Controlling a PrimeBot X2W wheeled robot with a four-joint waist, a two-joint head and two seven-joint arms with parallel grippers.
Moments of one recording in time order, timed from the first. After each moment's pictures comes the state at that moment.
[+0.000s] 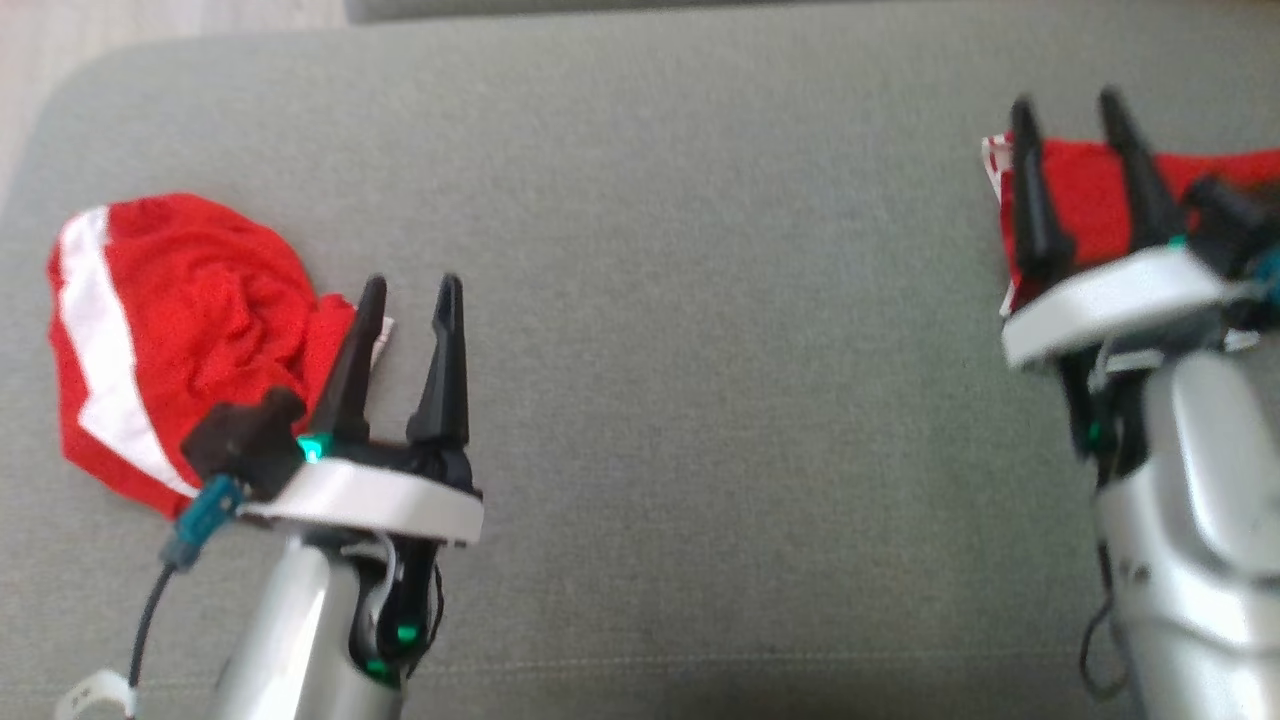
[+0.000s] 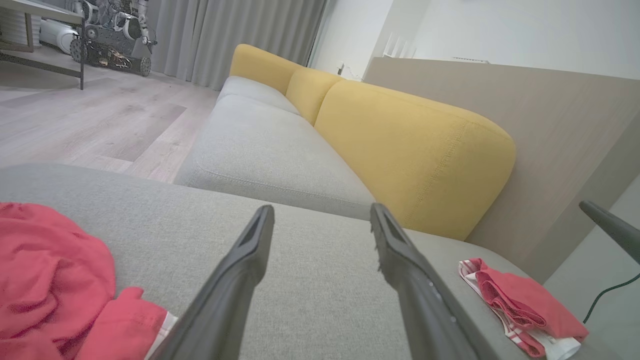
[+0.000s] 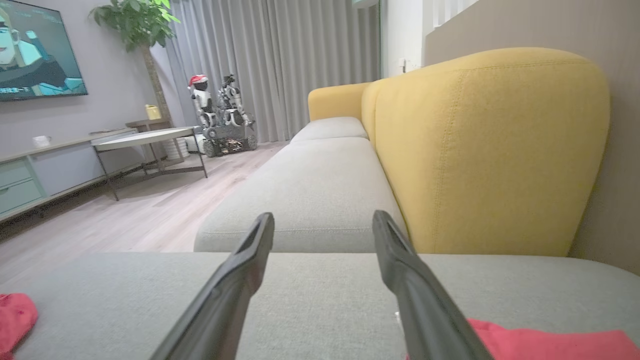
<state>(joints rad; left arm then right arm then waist) -0.20 0.04 -0.24 0.13 -0.42 -0.03 -0.26 -0.49 -0.12 0.04 0.32 0.21 0.13 -0.04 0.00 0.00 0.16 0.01</state>
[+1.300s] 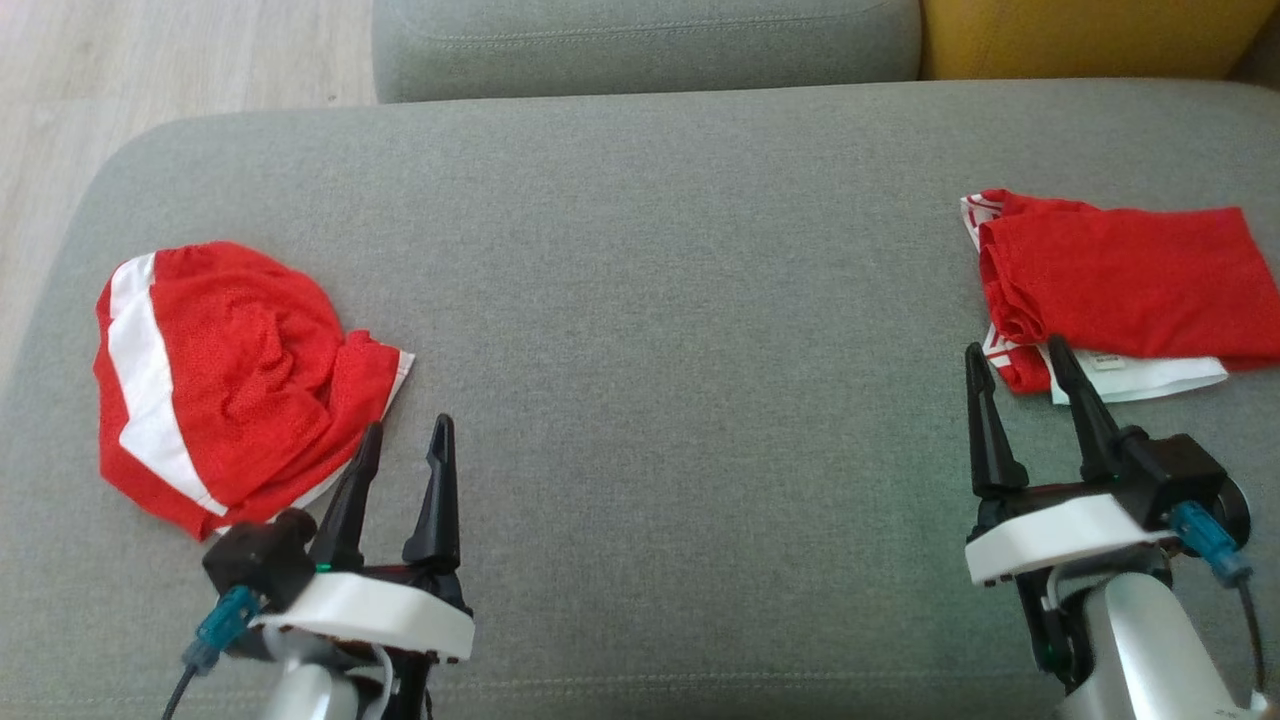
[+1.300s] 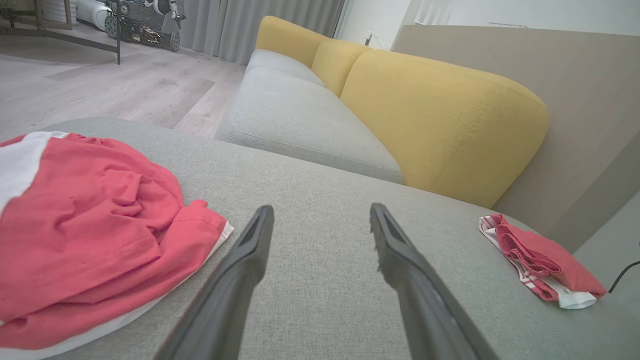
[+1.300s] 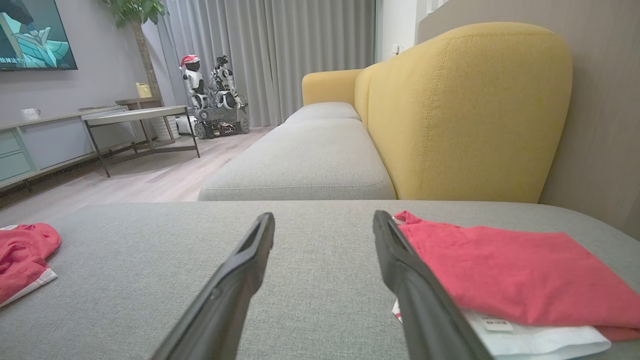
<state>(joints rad) -0.01 0.04 -0.22 0.16 -0.38 -0.02 -0.26 -0.13 -0.05 0.03 0.26 0.09 0.13 -0.21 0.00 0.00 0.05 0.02</state>
